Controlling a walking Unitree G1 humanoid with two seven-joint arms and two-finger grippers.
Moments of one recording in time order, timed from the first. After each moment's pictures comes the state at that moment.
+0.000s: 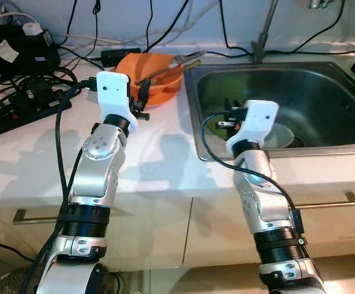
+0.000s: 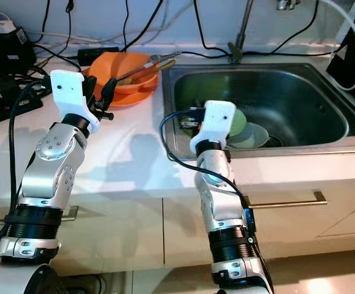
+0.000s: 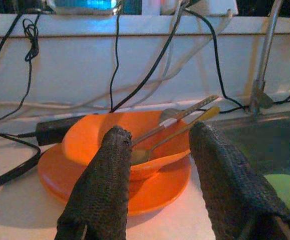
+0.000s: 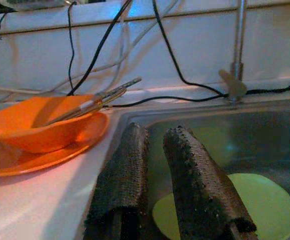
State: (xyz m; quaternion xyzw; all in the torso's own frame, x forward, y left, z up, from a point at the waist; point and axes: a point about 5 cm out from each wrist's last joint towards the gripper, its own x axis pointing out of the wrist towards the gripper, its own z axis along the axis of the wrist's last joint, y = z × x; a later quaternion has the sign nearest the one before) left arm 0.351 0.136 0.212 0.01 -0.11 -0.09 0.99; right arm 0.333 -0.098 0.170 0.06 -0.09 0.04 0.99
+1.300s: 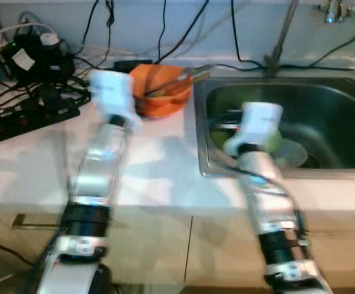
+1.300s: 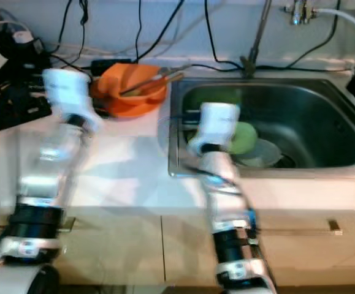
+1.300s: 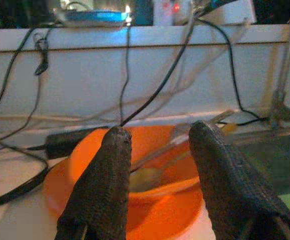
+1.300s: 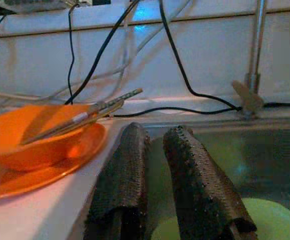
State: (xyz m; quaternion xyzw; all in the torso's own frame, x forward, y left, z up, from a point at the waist) left arm 0.351 0.128 0.212 0.01 -0.11 -0.11 0.99; right arm 0.333 -0.107 0.165 0.06 -0.09 0.03 0.99
